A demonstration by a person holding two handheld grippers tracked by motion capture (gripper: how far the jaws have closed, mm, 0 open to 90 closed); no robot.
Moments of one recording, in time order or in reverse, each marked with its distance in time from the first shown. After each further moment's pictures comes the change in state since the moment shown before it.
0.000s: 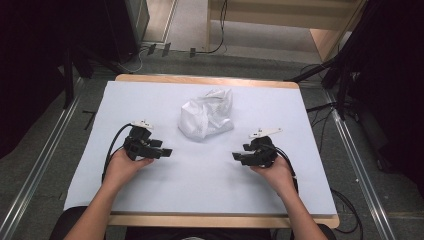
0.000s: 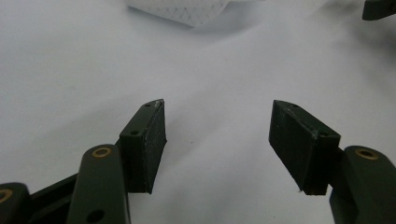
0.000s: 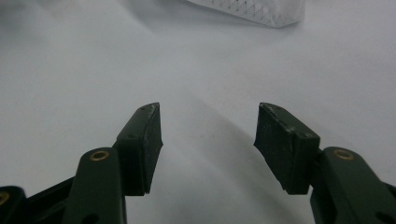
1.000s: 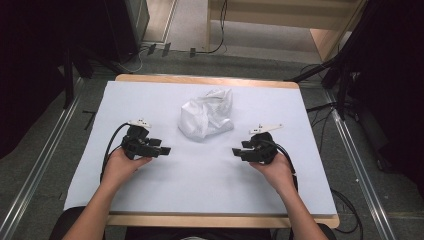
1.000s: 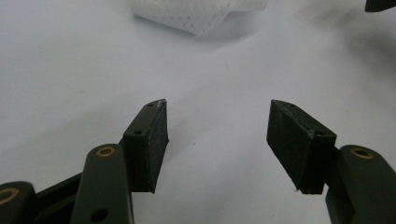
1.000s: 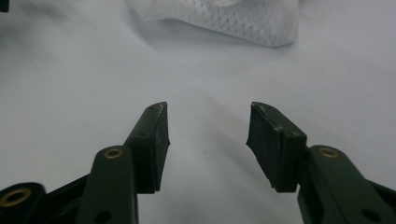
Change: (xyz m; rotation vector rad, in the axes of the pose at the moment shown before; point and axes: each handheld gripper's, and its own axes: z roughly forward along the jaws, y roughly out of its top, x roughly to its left) left arm 0.003 0.000 -0.007 -0.028 -0.003 -0.005; right arm 0.002 0.014 -0.010 -0.016 0.003 0.024
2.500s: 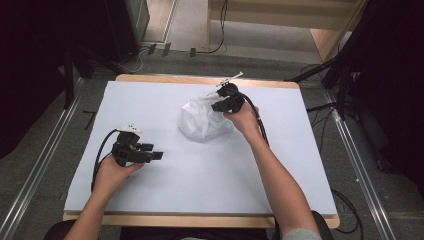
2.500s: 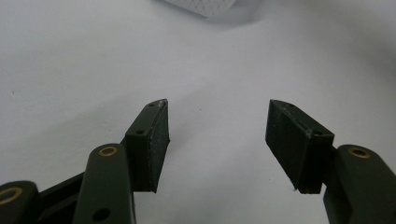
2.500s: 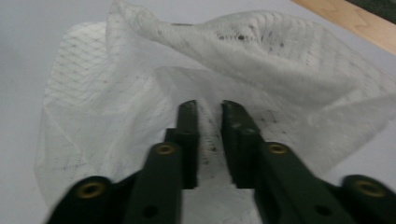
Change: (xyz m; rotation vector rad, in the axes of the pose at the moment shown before) left arm -0.004 -0.021 -0.019 -0.020 0.040 -0.044; right arm -0.021 0.147 0.093 0.091 -0.064 -0.072
